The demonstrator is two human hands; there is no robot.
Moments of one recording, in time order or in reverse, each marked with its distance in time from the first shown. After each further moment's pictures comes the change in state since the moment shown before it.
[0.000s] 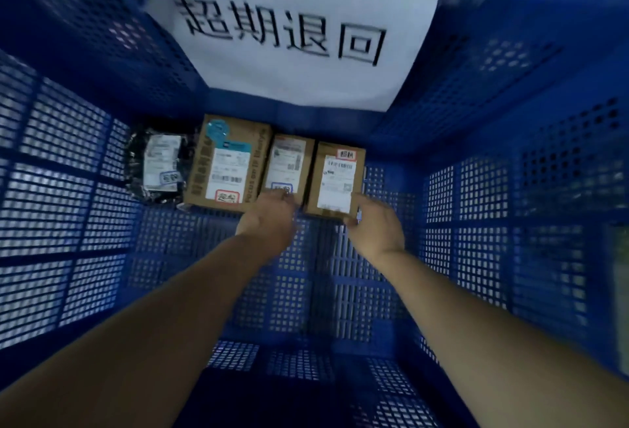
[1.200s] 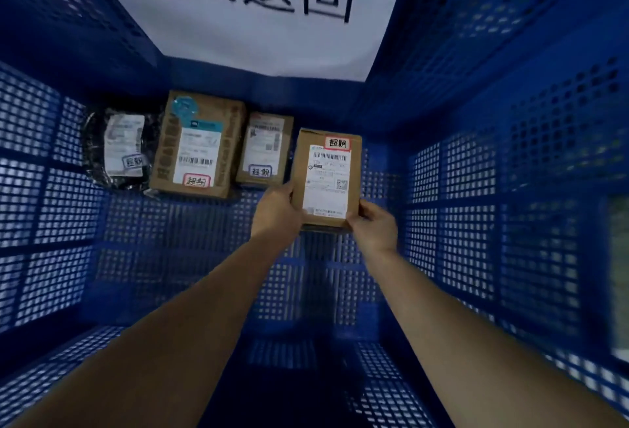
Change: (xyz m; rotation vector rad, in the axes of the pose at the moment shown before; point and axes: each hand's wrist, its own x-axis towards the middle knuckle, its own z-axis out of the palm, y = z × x) left_hand 0.025 0.042 0.057 -0.738 0.100 -0.164; right_hand -0.007 0.050 0.032 0.731 0.160 0.432
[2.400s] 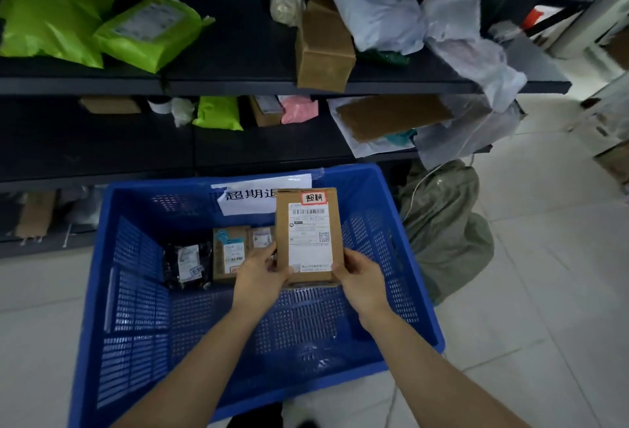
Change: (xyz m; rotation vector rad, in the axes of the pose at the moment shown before) left_hand -0.369 0.158 -0.325 -0.212 -0.056 0.326; right_hand -0.444 -0.249 -0.116 0.136 0.132 -0.184
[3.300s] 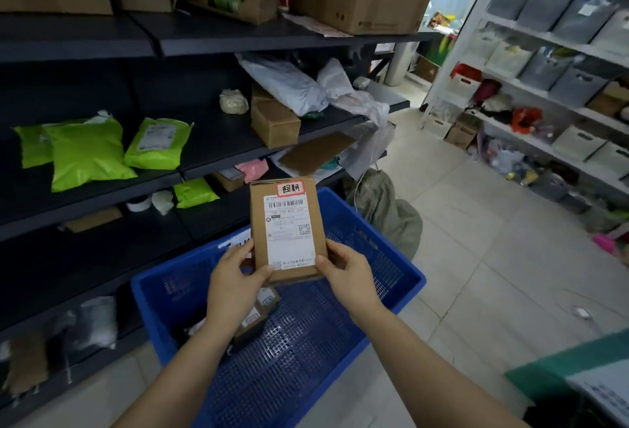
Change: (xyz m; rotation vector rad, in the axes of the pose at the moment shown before) left_hand -0.104 0.017 -0.249 -0.030 -0.175 0.395; right_hand -0.231 -0.132 0.141 0.167 0.400 -0.179
